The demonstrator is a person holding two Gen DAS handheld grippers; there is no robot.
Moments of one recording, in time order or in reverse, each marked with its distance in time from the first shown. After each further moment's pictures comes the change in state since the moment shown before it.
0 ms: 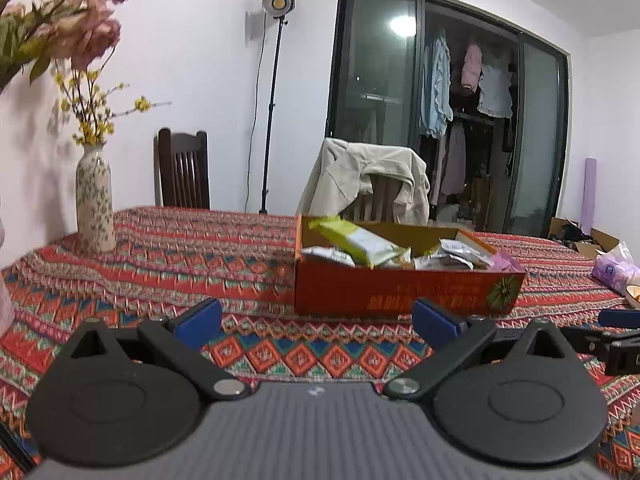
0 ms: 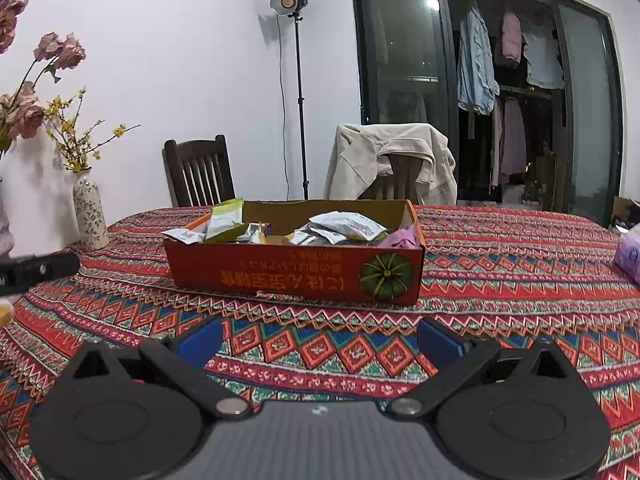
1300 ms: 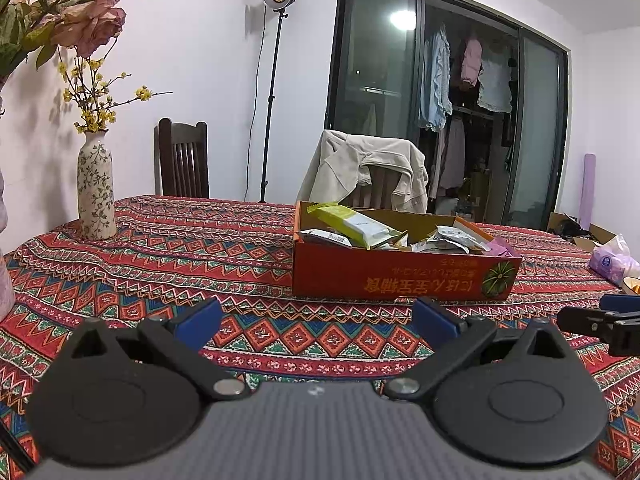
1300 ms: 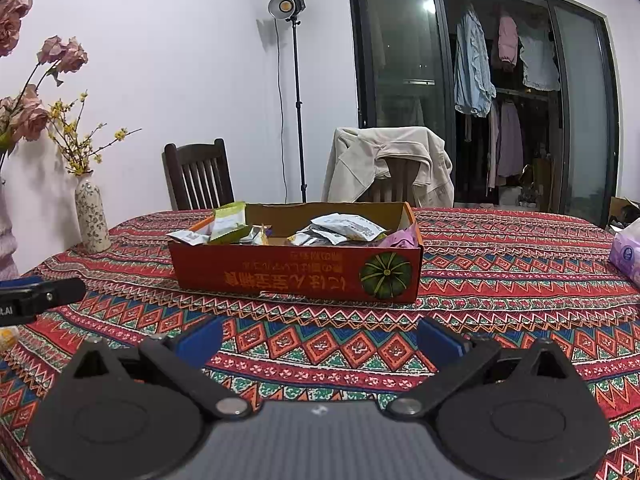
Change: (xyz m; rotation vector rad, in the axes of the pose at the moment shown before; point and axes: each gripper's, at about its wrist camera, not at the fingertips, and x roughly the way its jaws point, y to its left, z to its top) left arm -0.008 -0.001 -0.010 0.000 0.019 -0.001; right arm -0.011 0.007 0.001 0.001 -0.013 -0.007
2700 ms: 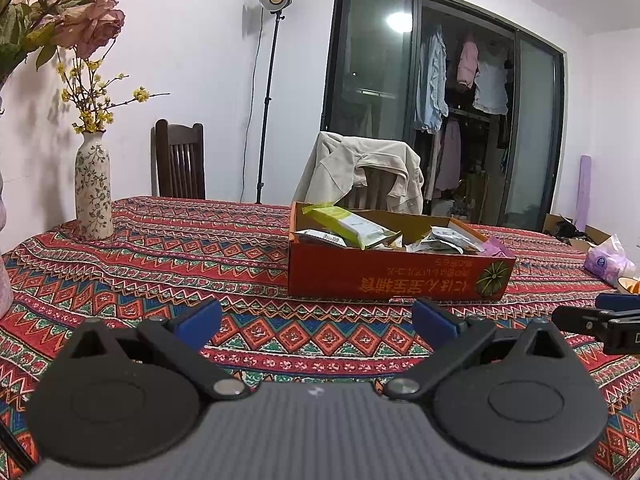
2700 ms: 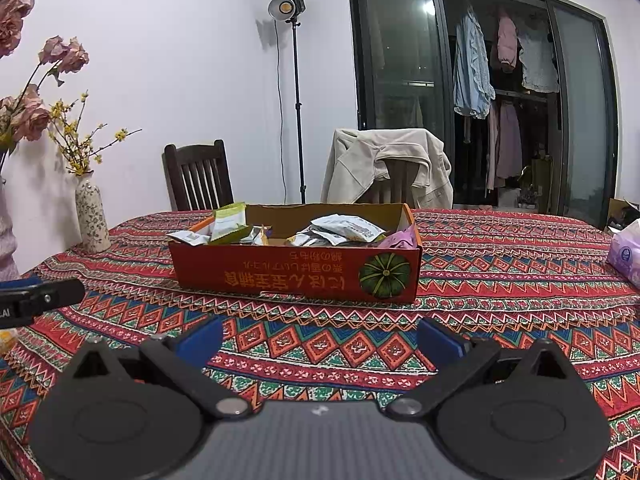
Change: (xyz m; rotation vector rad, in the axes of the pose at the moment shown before) left arm -0.003 0.000 -0.001 -0.002 -0.007 -0.013; right arm 0.000 0.000 -0.001 -0.001 -0.001 0.000
